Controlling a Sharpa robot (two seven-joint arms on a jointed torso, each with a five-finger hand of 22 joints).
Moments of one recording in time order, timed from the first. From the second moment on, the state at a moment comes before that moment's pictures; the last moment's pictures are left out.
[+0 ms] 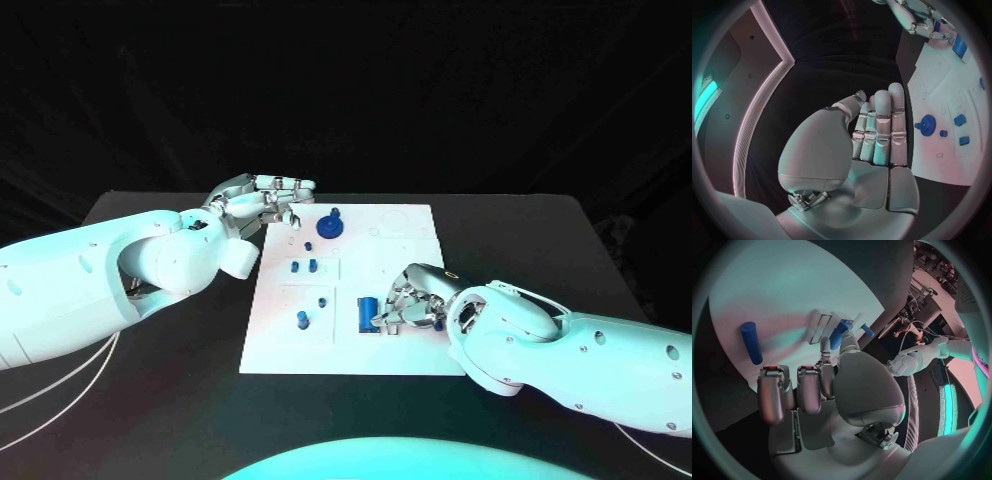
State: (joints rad) left arm 1.20 -0.94 -0.01 1.61 -0.02 -0.23 0.20; left_hand 1.39 -0.12 0.41 0.00 0.05 1.04 0.17 0.11 0.08 1.11 0.10 0.29 0.22 1.20 0.02 0.94 0.48 0.17 1.12 0.10 0.80 0.56; right arm 1.04 -0.82 -0.11 1.79 -1.42 -0.40 -0.54; right_hand 1.32 0.02 -0.21 0.21 0.21 1.10 0.04 0.36 0.44 1.43 -0.03 1.32 1.39 1.47 -0.08 1.46 1.31 0.02 1.47 0.03 1.48 1.31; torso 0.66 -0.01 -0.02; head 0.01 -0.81
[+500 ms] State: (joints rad) left arm 1.20 -0.93 -0.01 1.60 -0.02 -0.23 0.20; left_hand 1.39 -0.12 0.41 0.00 0.05 1.04 0.17 0.11 0.08 1.11 0.10 0.29 0.22 1.20 0.02 0.94 0.48 0.17 1.12 0.10 0.80 0.56; right arm 1.04 -0.85 -0.11 1.83 -1.44 -0.43 -0.54; right_hand 1.34 0.04 -0.21 0.20 0.23 1.09 0.04 0.37 0.44 1.43 -0.03 1.30 1.46 1.47 -0.08 1.46 1.31 0.02 1.47 0.03 1.48 1.31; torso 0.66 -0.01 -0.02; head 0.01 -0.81
